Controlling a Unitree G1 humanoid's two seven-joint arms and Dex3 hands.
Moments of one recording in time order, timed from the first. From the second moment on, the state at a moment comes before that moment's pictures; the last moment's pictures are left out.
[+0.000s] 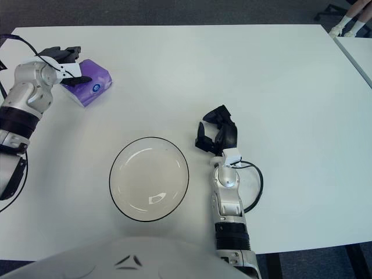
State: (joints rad) left arm -0.93 0.63 -0.37 0.64 0.84 0.25 -0.49; right arm 0.04 0.10 -0.02 0.03 -0.06 -0.22 -0.15
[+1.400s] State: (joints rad) left arm -1.15 0.55 -0.50 0.97 0.78 0.38 -0.76; right arm -0.01 0.08 0.01 0.04 -0.05 -0.16 -0.11
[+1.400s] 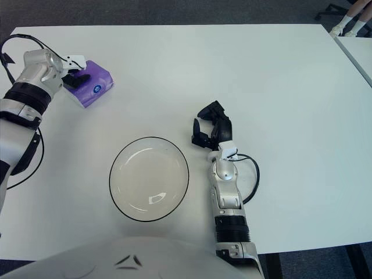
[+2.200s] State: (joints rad) left arm -1.01 0.69 -0.47 0.35 0.77 0.59 -1.02; right arm -0.02 0.08 0.02 0.04 -0.05 -0.14 -0.11
